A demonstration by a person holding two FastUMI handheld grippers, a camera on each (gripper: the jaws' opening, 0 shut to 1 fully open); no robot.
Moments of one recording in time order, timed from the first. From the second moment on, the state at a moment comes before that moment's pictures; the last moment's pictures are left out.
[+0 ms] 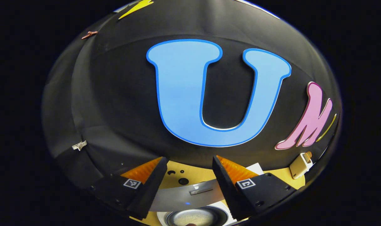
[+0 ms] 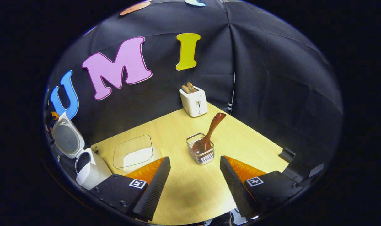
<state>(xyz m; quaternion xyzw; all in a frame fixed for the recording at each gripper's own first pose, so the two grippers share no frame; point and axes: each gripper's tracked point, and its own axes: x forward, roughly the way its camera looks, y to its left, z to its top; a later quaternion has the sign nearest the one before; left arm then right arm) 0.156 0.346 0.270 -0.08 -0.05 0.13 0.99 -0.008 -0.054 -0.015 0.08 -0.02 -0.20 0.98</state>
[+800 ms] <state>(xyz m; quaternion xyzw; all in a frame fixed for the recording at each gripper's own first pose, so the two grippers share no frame) 0.089 0.239 0.081 -0.11 0.02 0.12 0.99 0.040 -0.047 0.001 0.02 0.01 -0.12 0.99</state>
